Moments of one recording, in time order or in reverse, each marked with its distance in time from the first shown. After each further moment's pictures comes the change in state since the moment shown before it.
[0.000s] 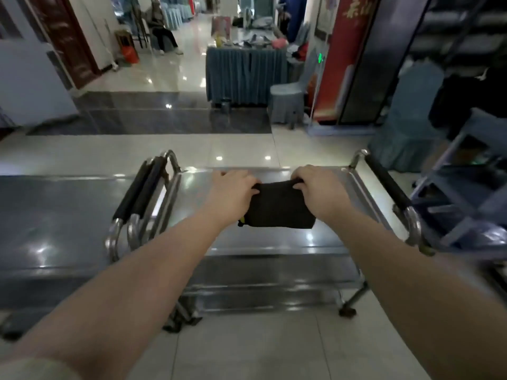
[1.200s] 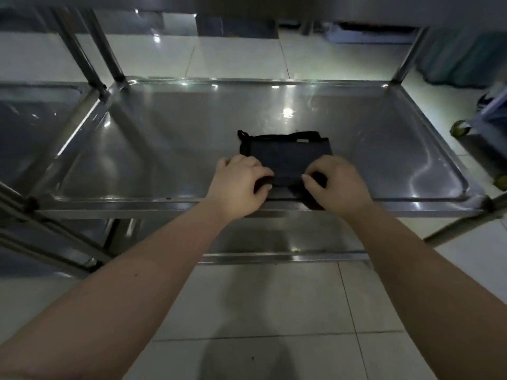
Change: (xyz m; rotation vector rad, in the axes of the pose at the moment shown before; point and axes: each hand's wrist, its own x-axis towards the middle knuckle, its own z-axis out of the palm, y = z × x) left_hand -0.143 -0.030 0.610 -0.177 -0.018 0.024; right_hand -0.164 0.246 0.558 0.218 0.013 -0.034
